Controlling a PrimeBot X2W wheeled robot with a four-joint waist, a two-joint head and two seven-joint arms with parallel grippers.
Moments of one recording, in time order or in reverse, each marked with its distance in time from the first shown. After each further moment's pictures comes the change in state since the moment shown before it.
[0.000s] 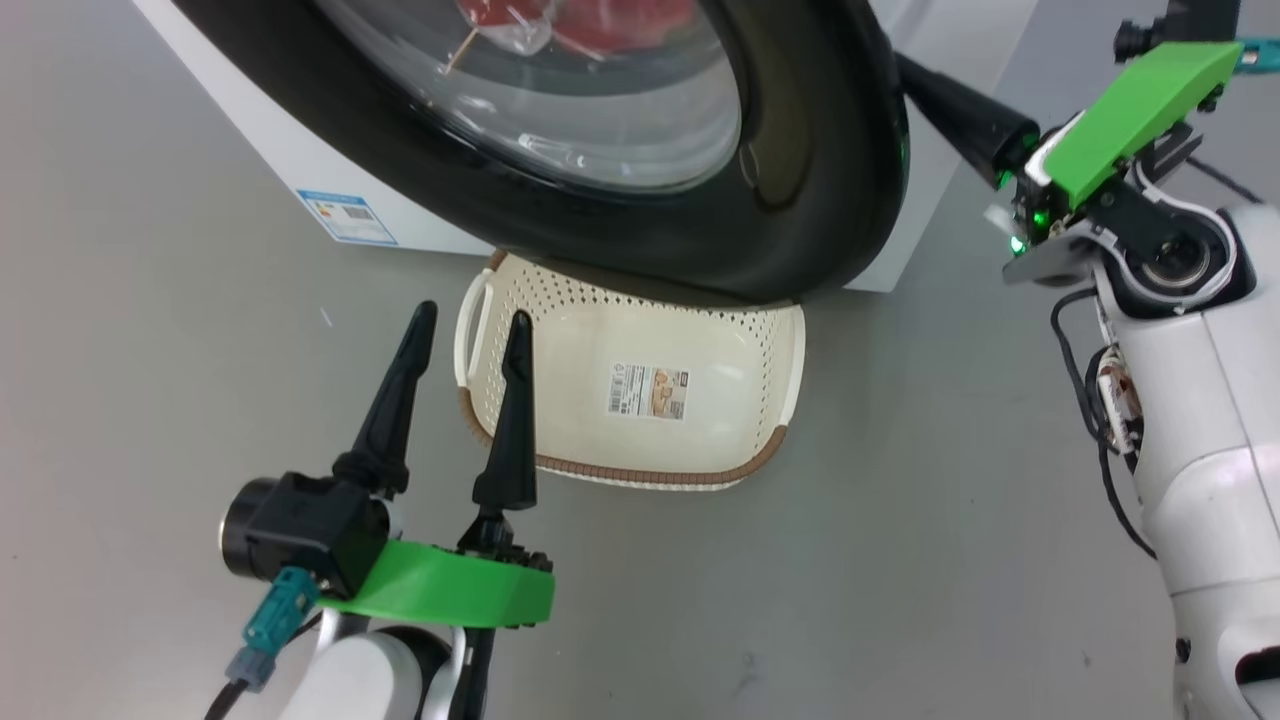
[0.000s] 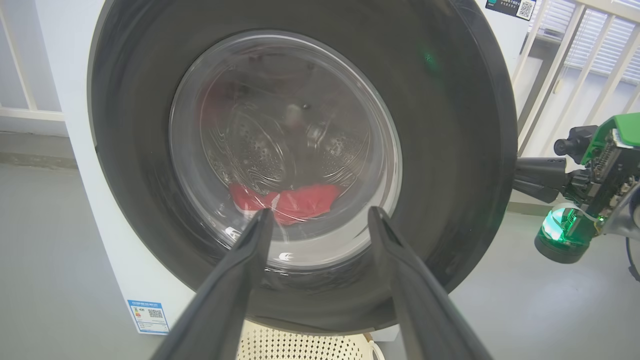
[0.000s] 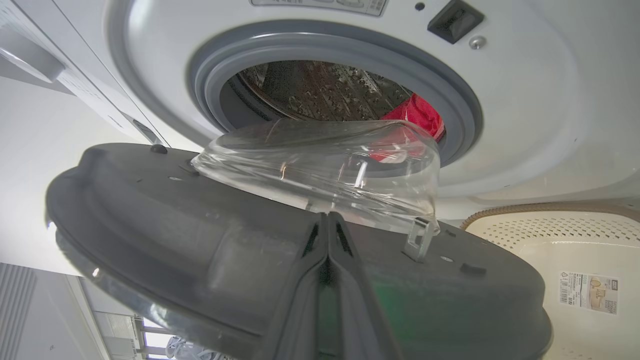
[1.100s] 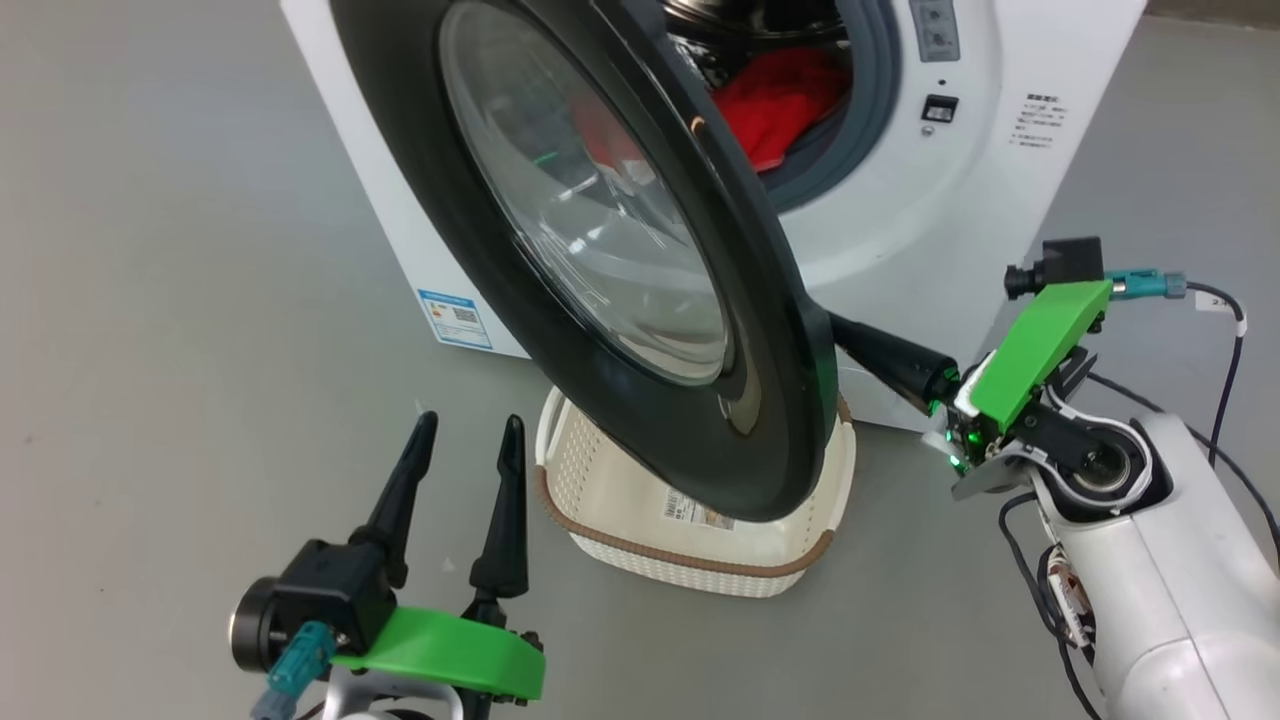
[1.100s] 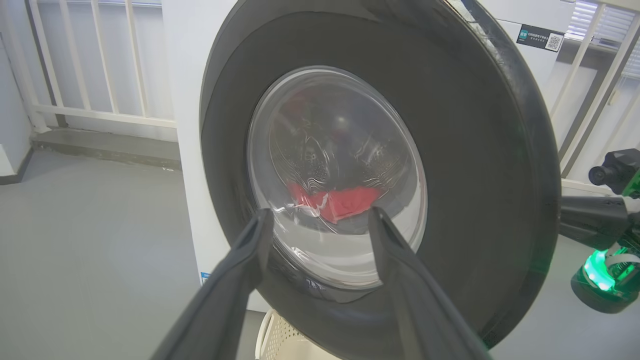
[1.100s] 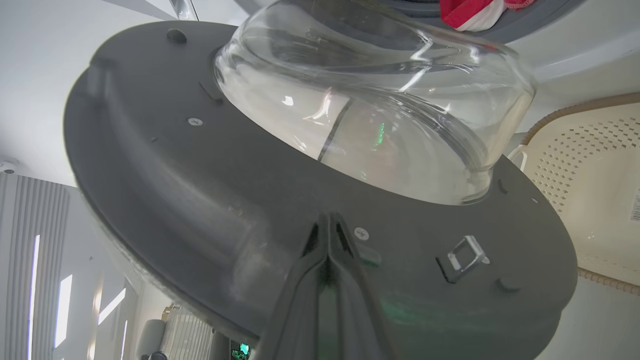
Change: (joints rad) left arm 0.130 0.032 -0.018 0.016 -0.019 0.049 0.049; right arm 0.332 0.020 0.060 -0.156 0.059 0.000 0.079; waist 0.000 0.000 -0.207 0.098
